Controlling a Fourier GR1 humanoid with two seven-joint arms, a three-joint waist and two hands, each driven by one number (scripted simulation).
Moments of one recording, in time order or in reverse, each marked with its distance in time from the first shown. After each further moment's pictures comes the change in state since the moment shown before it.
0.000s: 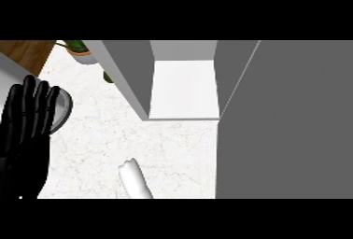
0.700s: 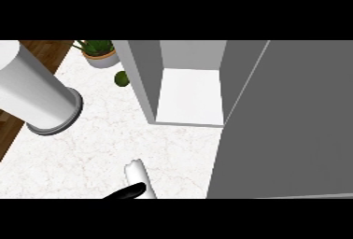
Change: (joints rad) left arm 0.099 0.360 -0.453 -0.188 -0.603 -0.210 -0.402; right arm 0.081 0.024 0.103 -0.019 -0.076 0.068 0.054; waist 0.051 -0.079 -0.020
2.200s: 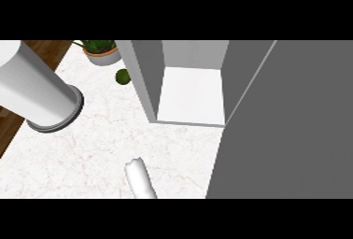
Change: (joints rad) left arm 0.434 -0.023 -0.220 0.094 -0.522 0.757 -0.146; right arm 0.173 0.030 0.192 -0.334 0.070 -0.056 0.183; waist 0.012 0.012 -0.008
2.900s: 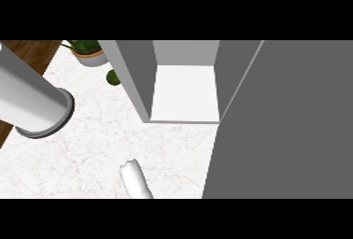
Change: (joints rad) left arm 0.049 -0.028 0.022 0.134 -0.081 0.206 0.020; right arm 0.002 -0.011 0.074 -0.022 0.021 -0.007 0.017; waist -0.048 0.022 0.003
